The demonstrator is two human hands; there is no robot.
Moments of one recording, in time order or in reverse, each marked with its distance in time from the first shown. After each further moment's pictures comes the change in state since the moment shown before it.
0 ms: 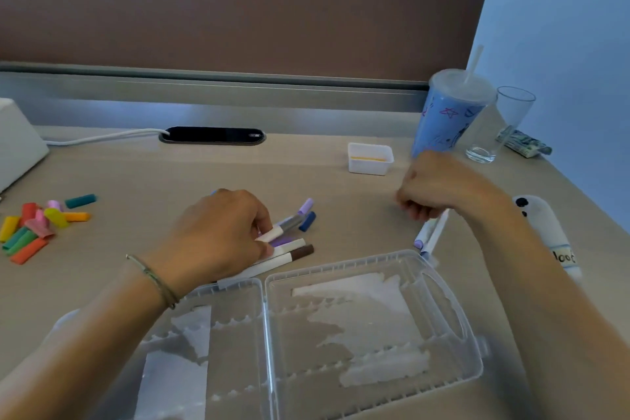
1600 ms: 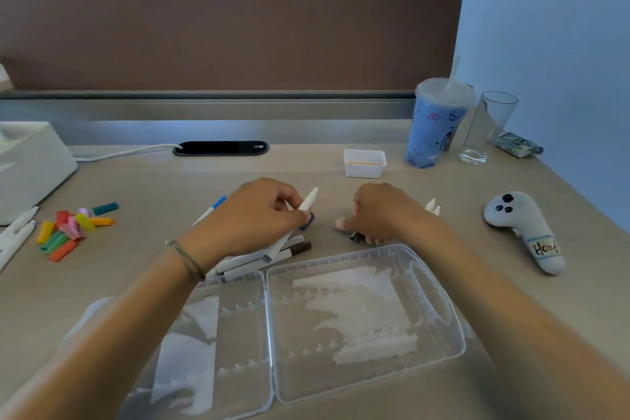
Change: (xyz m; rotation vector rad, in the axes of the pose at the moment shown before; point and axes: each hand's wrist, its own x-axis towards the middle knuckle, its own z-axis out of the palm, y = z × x) left_hand -0.003 0.043 -0.017 -0.401 -0.065 0.023; right_hand -0.018 -0.024 0.054 -0.247 -0.031 -0.205
